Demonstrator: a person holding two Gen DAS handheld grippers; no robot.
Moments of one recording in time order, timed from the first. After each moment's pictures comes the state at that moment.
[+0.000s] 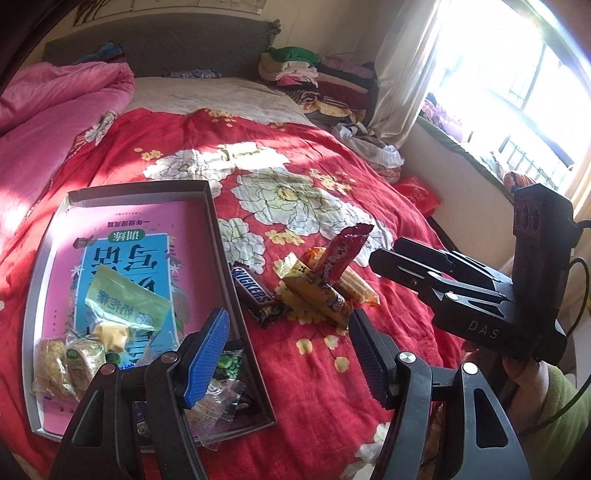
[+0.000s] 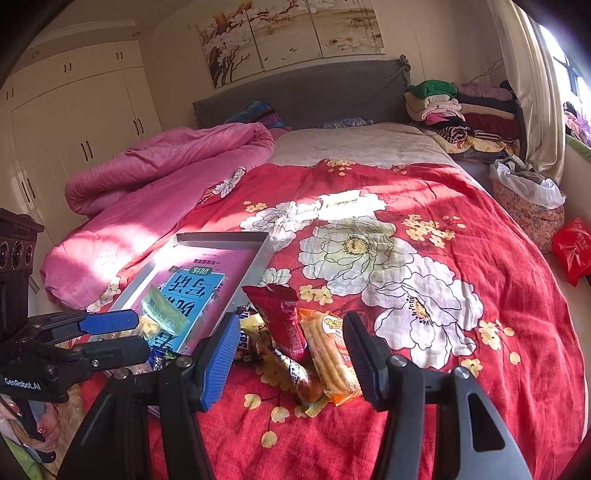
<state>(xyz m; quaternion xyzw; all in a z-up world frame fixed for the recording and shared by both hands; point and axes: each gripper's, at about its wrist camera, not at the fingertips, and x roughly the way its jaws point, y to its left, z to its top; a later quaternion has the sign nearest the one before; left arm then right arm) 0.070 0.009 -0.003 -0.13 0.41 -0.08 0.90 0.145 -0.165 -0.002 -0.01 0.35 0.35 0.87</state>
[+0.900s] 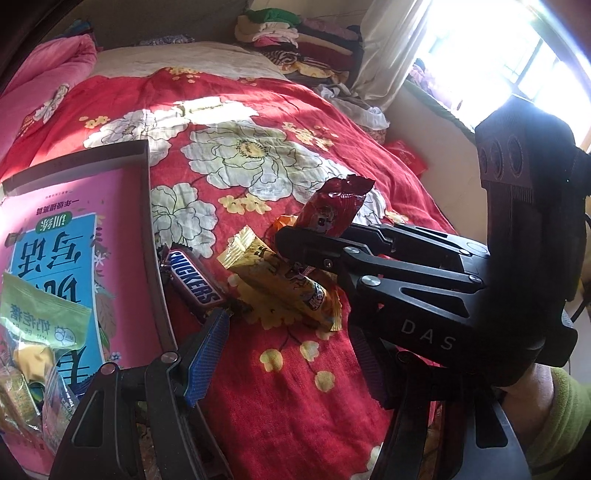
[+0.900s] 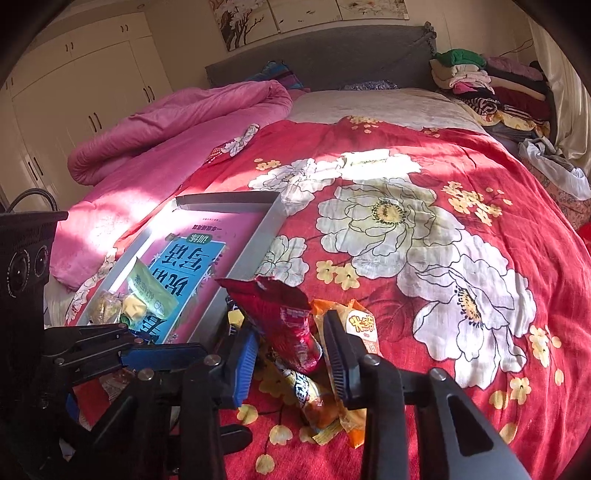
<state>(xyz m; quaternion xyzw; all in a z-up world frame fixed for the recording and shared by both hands) 0.127 -0.022 -0.050 -0.14 0.47 -0.13 0.86 0.187 -0.129 -0.043 -0.03 0.41 0.38 0.83</state>
